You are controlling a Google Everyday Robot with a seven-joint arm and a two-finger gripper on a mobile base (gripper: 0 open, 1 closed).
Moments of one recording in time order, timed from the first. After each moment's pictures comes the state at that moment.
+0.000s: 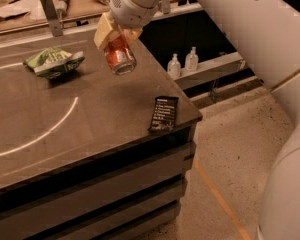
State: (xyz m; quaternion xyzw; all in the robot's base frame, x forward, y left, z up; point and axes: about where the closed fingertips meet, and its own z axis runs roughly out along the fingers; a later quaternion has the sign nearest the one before) arm 0.635 0.089 0.967 -0.92 -0.26 -0.21 0.22
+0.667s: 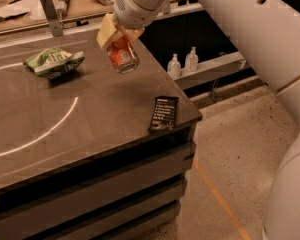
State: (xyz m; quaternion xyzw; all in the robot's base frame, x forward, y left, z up) arm 0.645 0.085 0.966 -0.90 -0.29 -0.24 0.21
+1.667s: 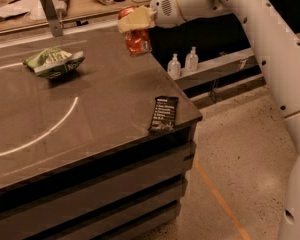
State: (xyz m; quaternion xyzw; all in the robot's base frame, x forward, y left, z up) arm 0.695 0.044 0.986 -0.76 -0.37 -0.38 0.37
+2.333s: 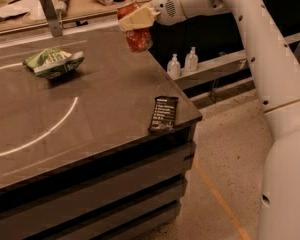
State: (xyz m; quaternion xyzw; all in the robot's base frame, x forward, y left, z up) arm 0.705 0.045 0.996 -0.69 -0.47 -0.42 0.36
